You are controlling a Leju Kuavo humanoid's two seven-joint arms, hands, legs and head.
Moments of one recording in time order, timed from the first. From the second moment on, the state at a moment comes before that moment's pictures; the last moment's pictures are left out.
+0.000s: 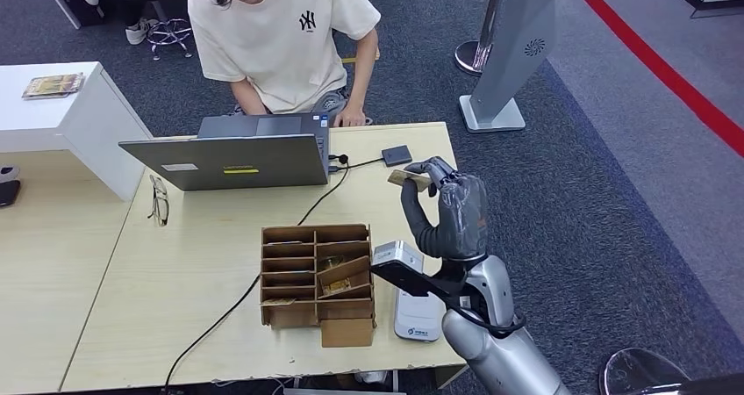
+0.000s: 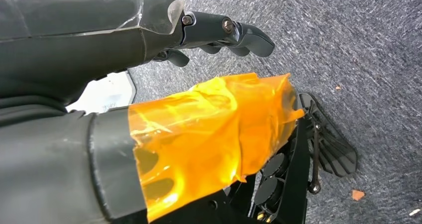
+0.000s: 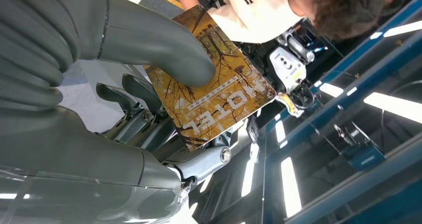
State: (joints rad) left arm 0.05 -0.34 1.20 -0.45 -0.40 0.18 0.22; right arm -0.23 0.02 0.47 -1.56 0.83 -0.60 -0.12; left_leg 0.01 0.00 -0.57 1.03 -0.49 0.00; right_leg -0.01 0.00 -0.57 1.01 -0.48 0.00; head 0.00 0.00
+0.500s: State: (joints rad) left arm 0.04 -0.34 1.20 -0.41 -0.30 0.22 0.18; right arm -0.05 0.02 0.40 -1.73 0.63 -0.66 -0.22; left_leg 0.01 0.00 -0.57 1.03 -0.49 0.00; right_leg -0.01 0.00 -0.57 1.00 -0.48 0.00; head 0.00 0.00
